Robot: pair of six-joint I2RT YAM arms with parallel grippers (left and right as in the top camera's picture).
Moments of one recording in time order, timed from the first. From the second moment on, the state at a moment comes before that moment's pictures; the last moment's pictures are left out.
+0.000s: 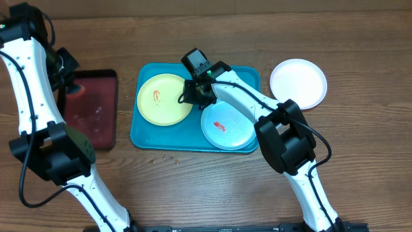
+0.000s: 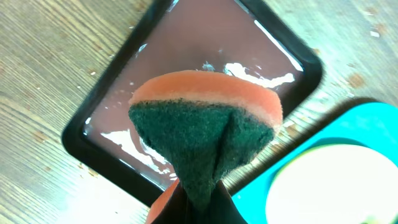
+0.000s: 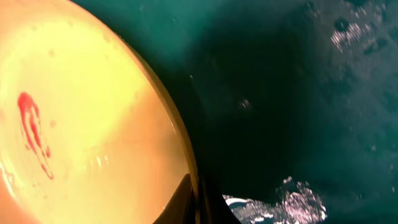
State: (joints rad) left arm 0.35 2.17 2.29 -1.55 -0.05 -0.41; right arm 0.64 2.40 1.94 -0.76 -0.15 0.67
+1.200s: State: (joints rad) left arm -0.08 2.18 1.69 -1.04 0.16 -0.31; right arm 0.64 2.39 1.94 -0.79 -0.16 0.58
